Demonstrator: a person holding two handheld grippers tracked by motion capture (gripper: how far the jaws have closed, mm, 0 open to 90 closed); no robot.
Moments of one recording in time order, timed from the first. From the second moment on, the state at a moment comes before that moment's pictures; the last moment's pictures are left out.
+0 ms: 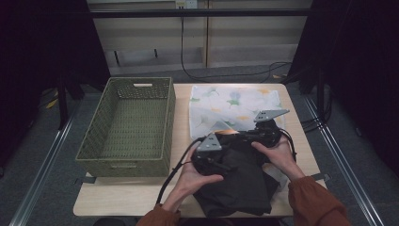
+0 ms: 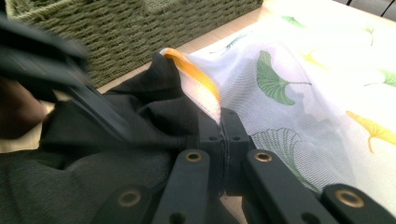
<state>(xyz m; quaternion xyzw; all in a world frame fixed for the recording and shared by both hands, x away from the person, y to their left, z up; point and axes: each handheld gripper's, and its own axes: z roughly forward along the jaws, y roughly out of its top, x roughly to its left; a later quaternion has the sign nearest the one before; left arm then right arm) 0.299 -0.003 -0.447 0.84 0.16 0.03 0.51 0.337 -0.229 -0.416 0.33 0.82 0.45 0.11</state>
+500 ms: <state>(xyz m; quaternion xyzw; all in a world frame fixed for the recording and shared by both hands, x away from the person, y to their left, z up) 0.317 -0.010 -0.487 0.88 0.16 0.03 0.45 0.346 -0.289 -0.423 0.38 0.80 0.45 0.11</state>
